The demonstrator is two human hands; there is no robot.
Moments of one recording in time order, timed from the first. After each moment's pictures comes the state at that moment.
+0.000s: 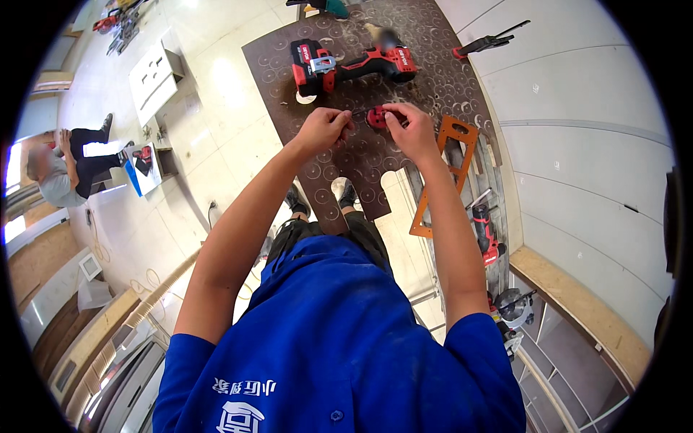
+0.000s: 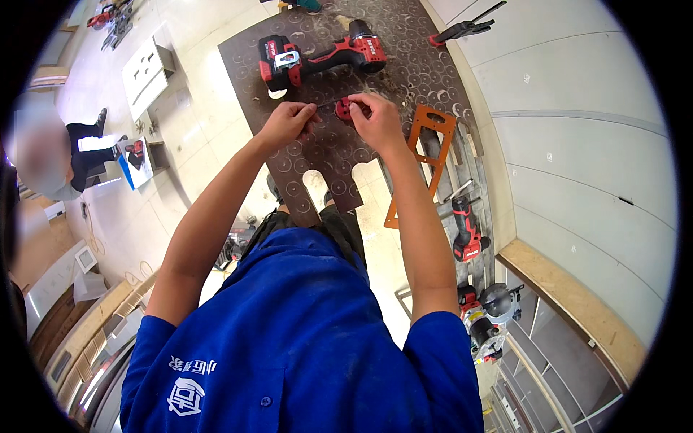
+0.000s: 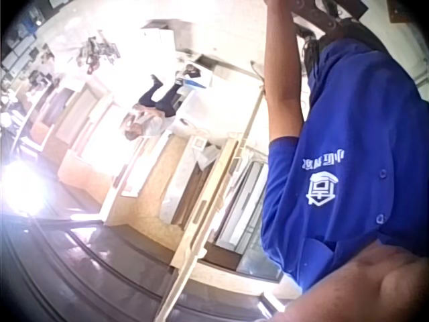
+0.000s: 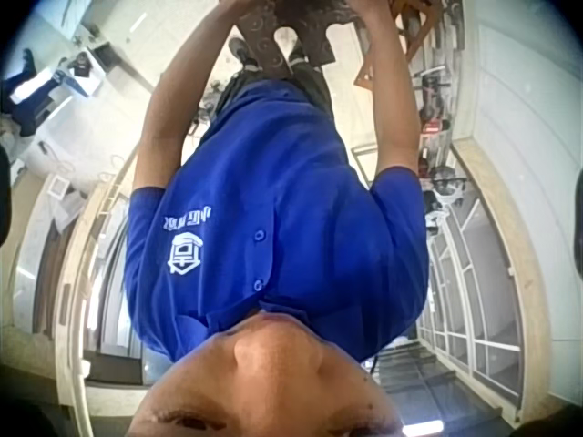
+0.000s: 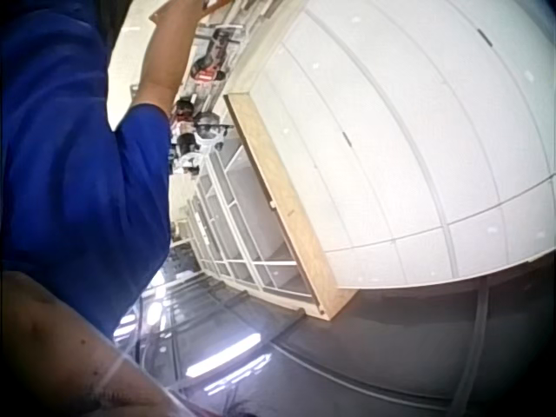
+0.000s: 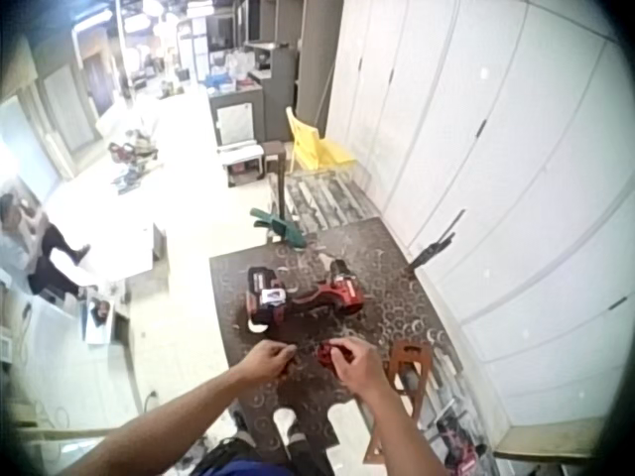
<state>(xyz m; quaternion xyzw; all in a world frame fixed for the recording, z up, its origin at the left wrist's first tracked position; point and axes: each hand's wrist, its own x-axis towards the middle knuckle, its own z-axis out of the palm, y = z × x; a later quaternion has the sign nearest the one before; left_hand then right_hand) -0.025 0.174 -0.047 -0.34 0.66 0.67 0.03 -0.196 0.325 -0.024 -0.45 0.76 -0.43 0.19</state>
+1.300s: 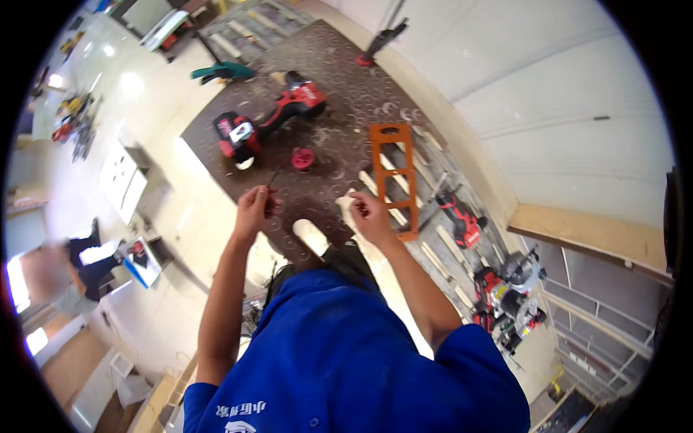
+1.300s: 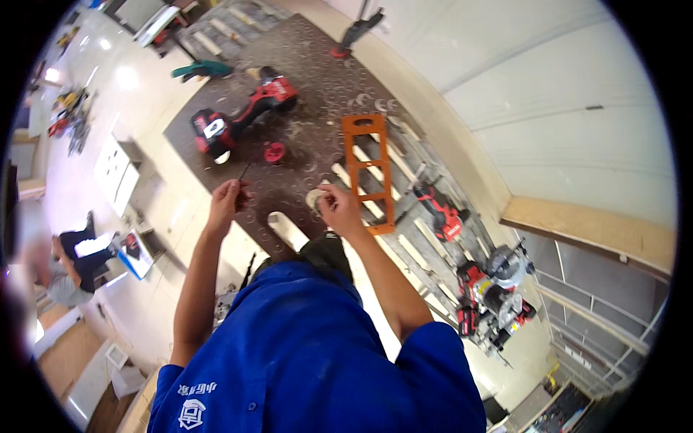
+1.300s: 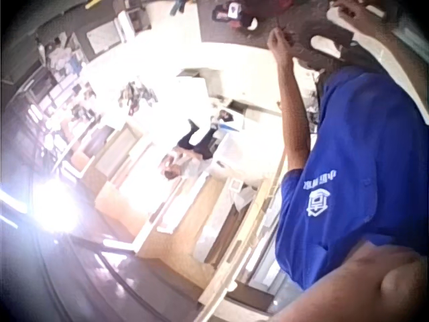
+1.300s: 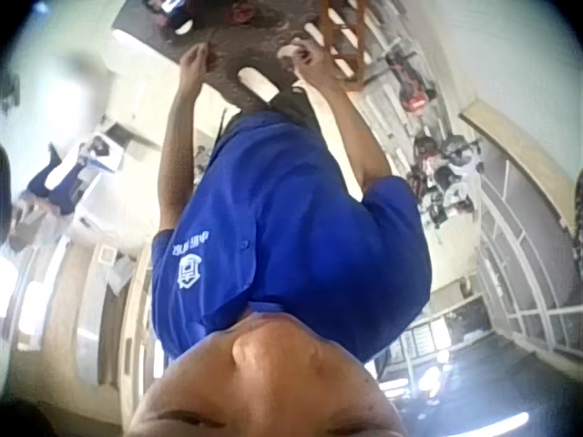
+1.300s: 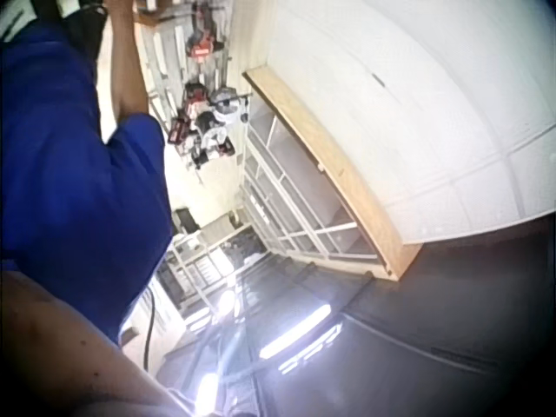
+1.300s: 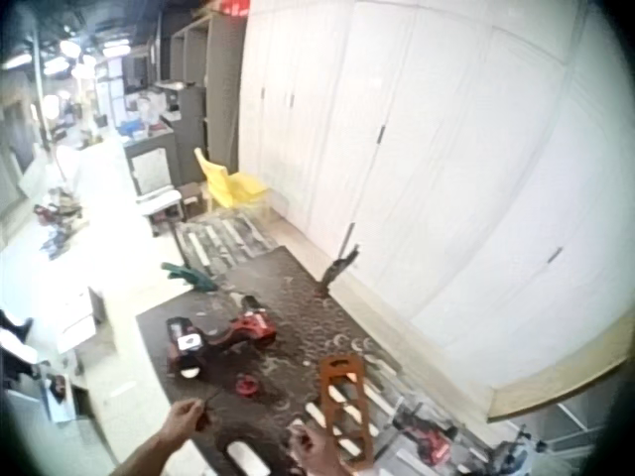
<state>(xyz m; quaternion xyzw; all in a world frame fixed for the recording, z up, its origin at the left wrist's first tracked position) 0.033 0.188 -0.055 -0.36 0.55 0.75 -0.03 -0.116 0.461 -0.067 -0.25 0.79 -0.51 0.25</state>
